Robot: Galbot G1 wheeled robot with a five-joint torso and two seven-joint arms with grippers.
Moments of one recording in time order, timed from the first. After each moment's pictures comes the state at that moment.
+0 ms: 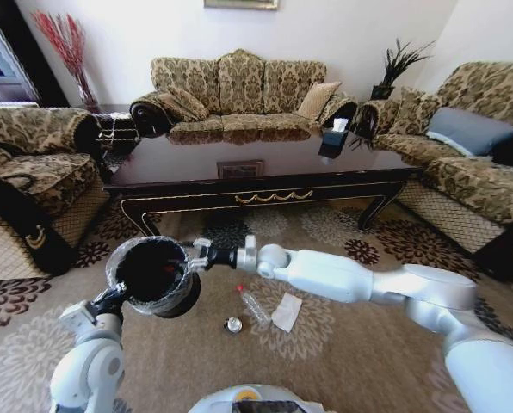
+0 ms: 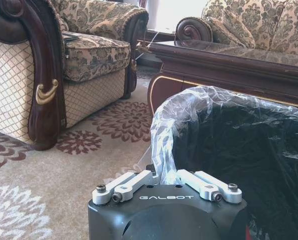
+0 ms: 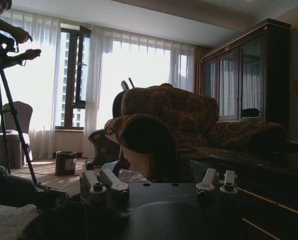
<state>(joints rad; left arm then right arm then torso) 1.55 -1.46 -0.83 -2.36 -0.53 0.57 -0.44 -0.04 0.99 -0.85 1.56 1.12 0.29 -0.37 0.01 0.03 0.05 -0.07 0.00</state>
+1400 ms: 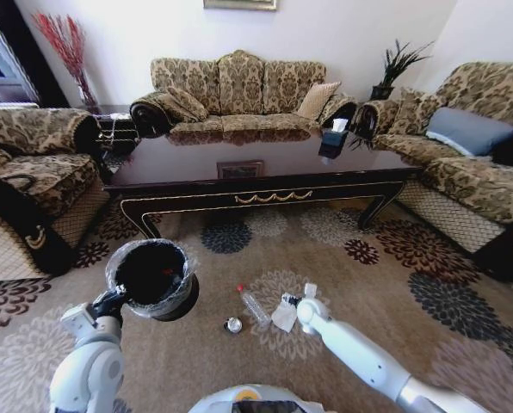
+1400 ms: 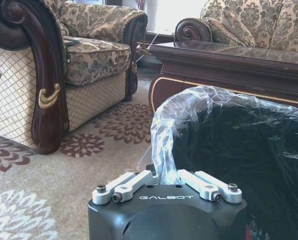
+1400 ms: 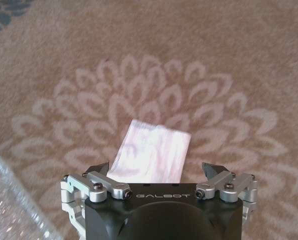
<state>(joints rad) 1.58 -1.45 -0.83 -2.37 -0.51 0.55 -0.44 -0.85 1.01 -0.29 1.43 1.28 -0.32 0.79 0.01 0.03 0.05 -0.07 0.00</state>
